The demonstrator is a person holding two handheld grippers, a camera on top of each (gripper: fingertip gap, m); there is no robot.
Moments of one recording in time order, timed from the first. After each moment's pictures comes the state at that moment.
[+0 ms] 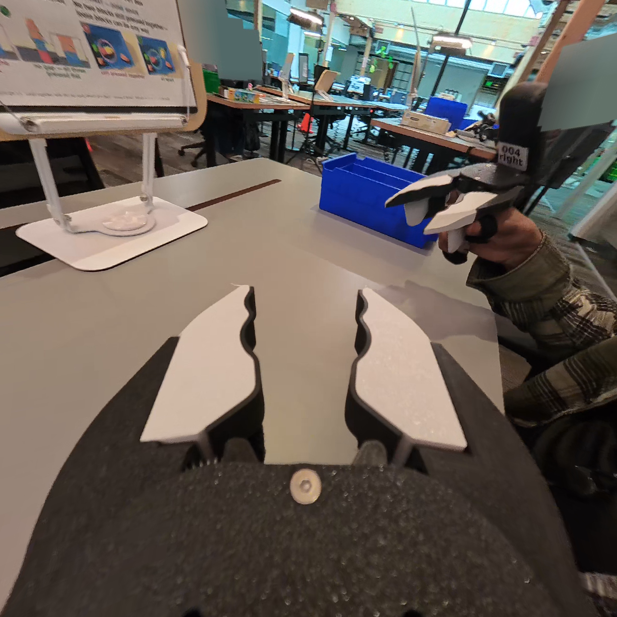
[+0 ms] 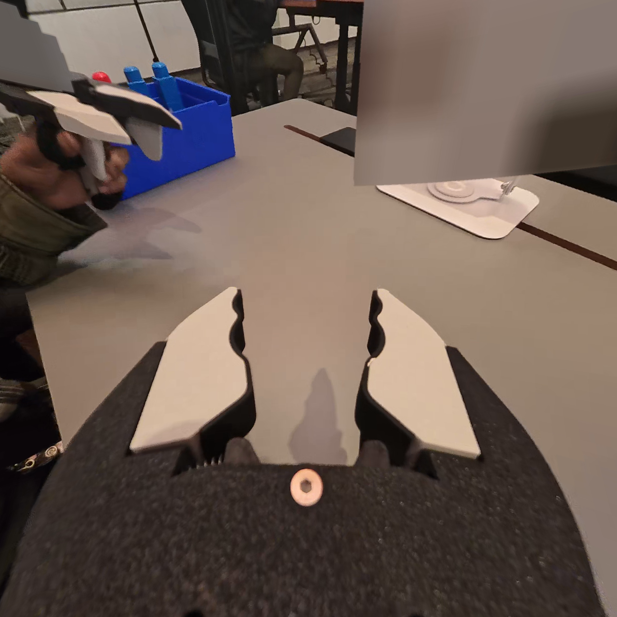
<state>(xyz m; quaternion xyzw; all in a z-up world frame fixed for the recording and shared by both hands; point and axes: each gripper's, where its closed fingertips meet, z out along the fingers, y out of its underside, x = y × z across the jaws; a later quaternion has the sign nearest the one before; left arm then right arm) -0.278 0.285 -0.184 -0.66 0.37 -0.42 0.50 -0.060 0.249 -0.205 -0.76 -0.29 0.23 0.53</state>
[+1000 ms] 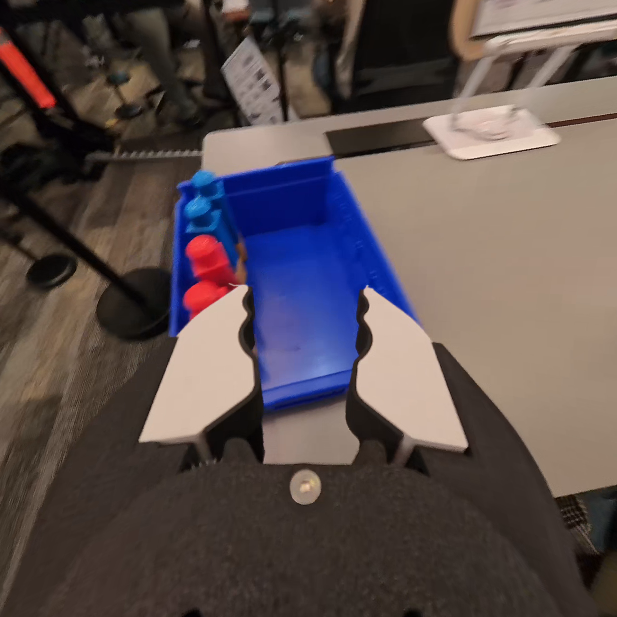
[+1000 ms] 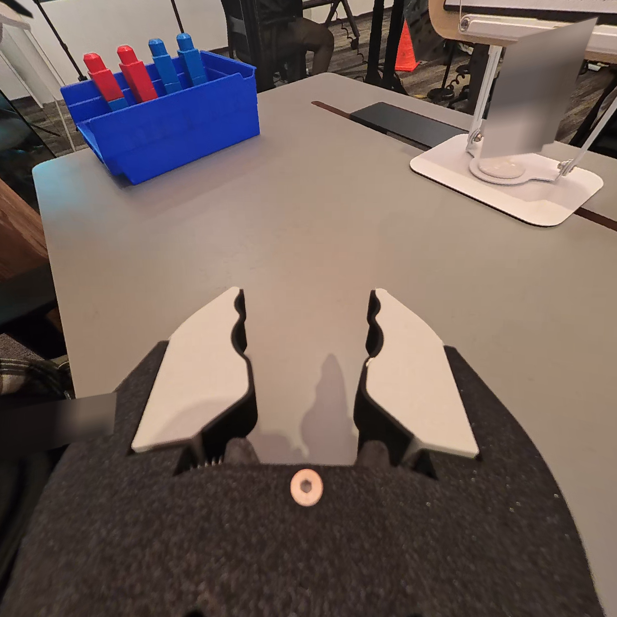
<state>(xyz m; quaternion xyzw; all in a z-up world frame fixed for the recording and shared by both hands) -0.609 0.259 -0.150 -0.84 0.13 -0.05 0.52 -0.076 0.243 -0.224 -0.76 -0.32 0.25 0.50</state>
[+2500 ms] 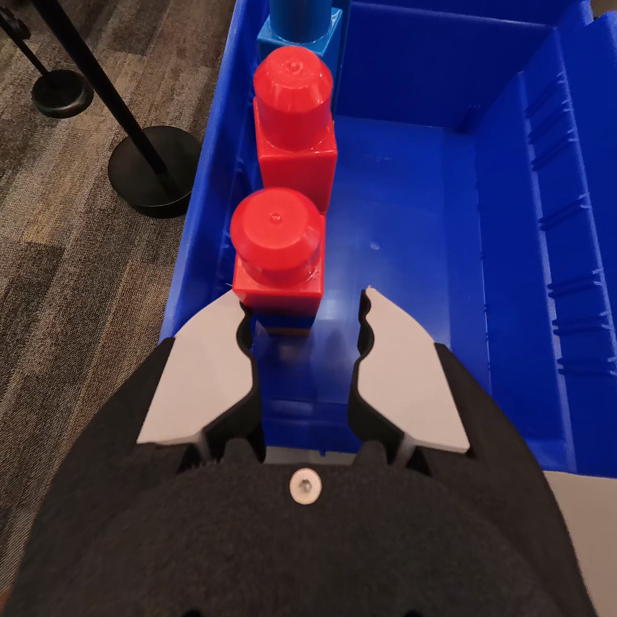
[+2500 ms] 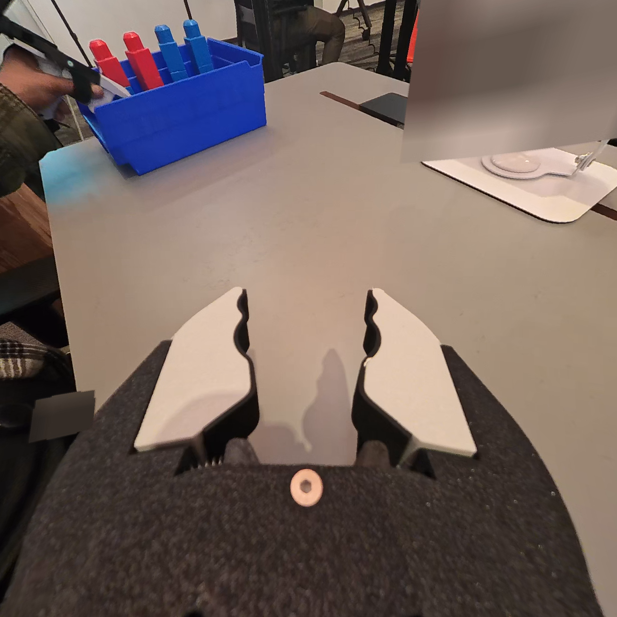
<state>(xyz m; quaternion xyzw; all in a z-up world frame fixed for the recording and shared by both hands) -0.672 0.315 -0.273 -0.92 -0.03 0.00 0.39 -0.077 0.242 -0.231 -0.76 -0.33 0.26 0.49</state>
